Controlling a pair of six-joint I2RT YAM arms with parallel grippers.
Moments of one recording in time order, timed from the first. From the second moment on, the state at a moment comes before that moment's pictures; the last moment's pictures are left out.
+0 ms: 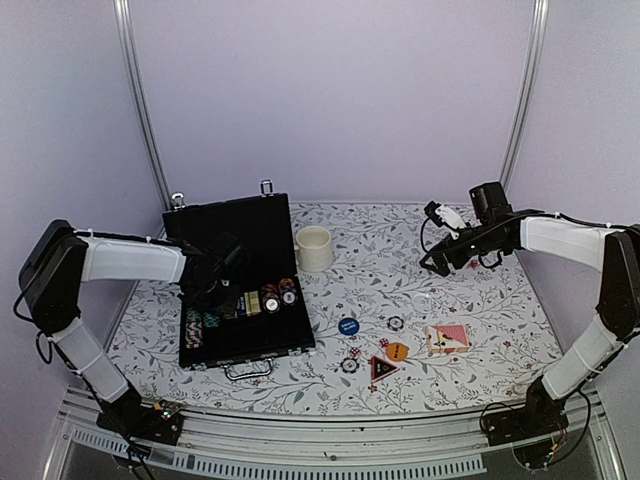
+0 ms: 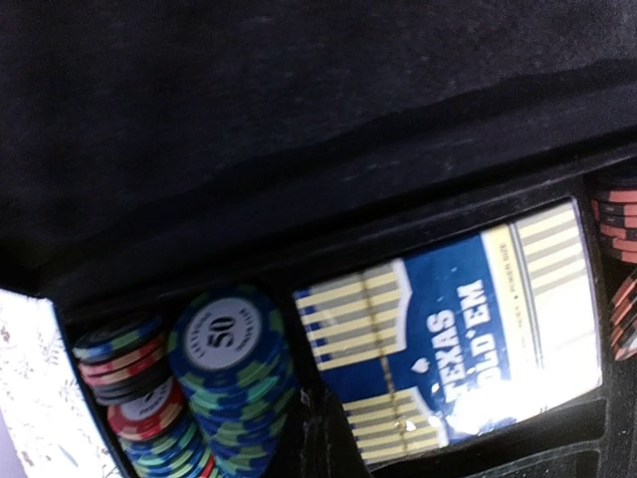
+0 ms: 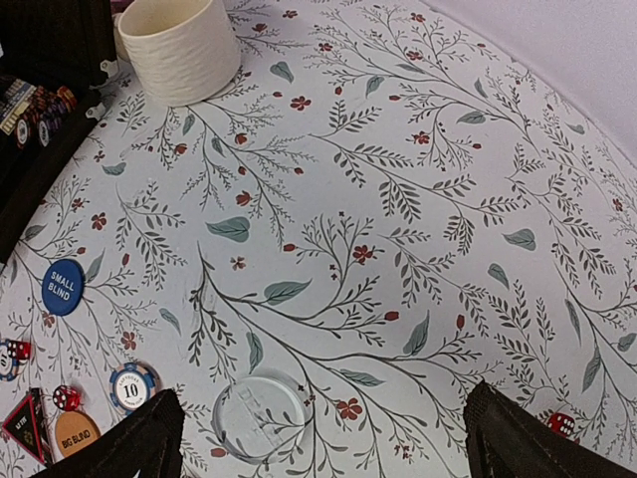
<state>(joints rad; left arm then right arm) -0.61 1.64 0.93 -0.58 -0.37 -0.49 0.29 1.57 1.07 -0.36 -0.33 -0.38</state>
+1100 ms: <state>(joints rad) -0.83 1.38 0.94 -0.35 -0.35 -0.10 0.29 1.53 1.10 -0.74 -0.40 -0.75</state>
